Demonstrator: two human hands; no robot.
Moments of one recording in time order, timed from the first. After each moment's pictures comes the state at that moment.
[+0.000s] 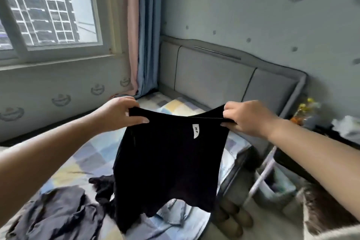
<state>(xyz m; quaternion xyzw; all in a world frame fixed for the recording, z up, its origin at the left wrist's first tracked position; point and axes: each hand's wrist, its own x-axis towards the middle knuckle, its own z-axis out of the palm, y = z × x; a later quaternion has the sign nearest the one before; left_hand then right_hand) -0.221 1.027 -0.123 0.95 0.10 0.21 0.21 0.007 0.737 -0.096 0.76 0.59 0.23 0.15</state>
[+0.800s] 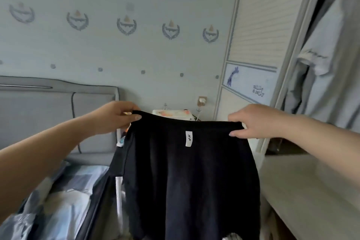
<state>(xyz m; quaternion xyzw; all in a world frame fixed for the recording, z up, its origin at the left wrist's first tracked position) 0.057 0.539 -0.028 0.88 -0.28 0.05 0.39 -0.044 0.162 0.020 0.97 0.18 0.07 0.14</state>
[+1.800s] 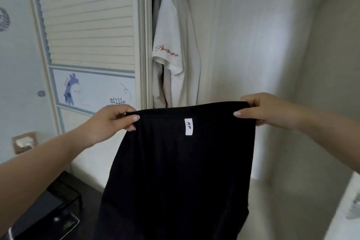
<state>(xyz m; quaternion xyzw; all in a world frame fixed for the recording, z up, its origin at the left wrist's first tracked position) 0.289 0.040 -0.004 0.58 -0.64 -0.15 0.48 -0.082 -0.094 0.054 0.85 -0.29 0.25 -0.37</state>
